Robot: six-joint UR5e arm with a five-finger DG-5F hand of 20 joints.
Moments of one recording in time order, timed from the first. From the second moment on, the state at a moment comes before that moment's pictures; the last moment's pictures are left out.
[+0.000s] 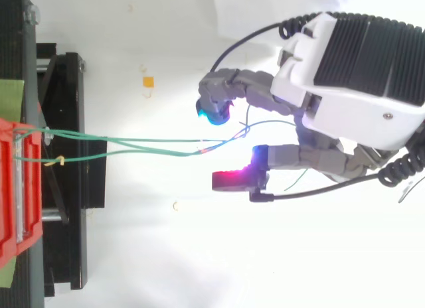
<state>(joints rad) 0.21 -2.15 -1.12 -3.31 -1.09 -0.91</state>
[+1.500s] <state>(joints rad) 0.21 -2.15 -1.08 -3.42 -1.12 -0.44</state>
